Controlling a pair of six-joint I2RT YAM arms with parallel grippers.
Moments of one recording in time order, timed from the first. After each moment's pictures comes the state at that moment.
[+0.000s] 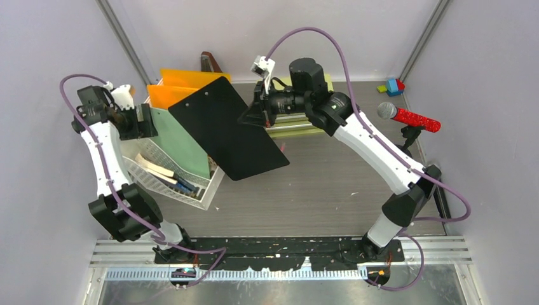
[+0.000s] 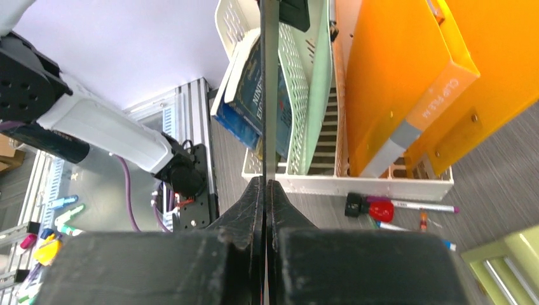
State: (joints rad) left arm 0.49 1.49 1.56 -1.01 0.36 0.30; right arm 0.74 1.62 1.83 -0.48 -0.67 0.11
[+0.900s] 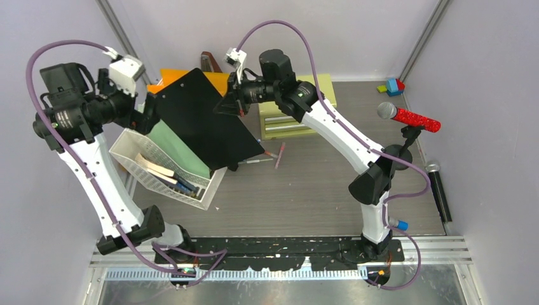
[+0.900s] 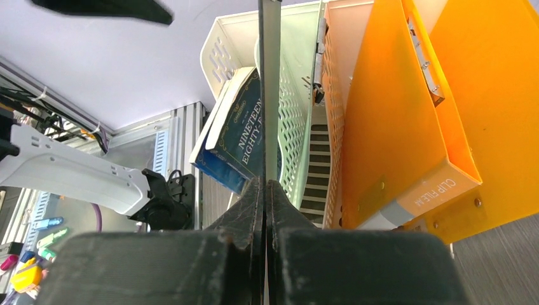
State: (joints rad) left arm 0.43 1.44 2.27 -1.53 0.58 0.67; right arm 0.79 1.96 2.18 -0.42 -0.69 0.14
